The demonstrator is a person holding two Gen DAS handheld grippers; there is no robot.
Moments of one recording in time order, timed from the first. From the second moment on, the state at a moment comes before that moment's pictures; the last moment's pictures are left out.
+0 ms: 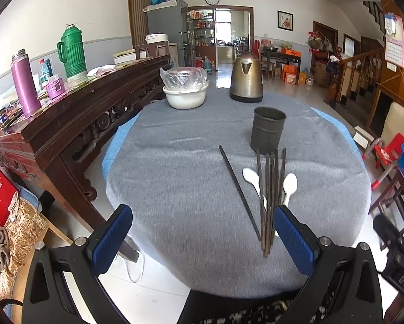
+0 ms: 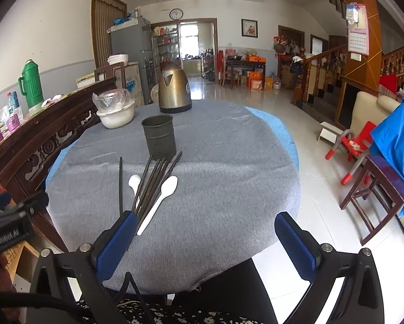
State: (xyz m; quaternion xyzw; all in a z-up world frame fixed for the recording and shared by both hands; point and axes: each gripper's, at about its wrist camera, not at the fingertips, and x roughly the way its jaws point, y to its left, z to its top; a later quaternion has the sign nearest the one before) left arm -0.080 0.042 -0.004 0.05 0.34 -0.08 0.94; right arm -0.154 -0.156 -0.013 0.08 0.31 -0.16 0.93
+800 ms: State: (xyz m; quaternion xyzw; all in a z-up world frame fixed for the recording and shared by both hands) left arm 0.114 0.029 -0.084 -0.06 0.51 -0.12 0.85; right arm 0.058 -0.229 -0.124 0.30 0.49 0.01 0.81
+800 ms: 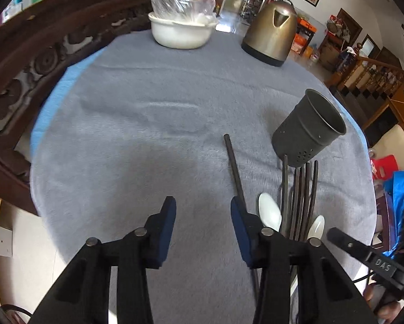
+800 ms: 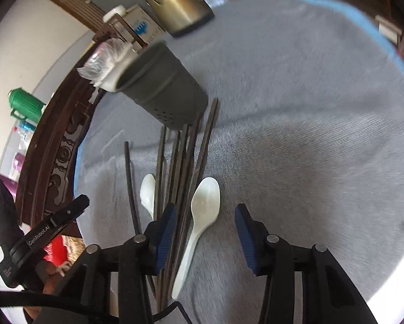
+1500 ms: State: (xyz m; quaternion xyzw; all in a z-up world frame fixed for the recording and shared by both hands) left arm 0.175 -0.009 -0.112 -0.04 0.56 -0.13 0.81; right arm 0.073 -0.233 -0.136 0.27 0.47 0.02 0.84
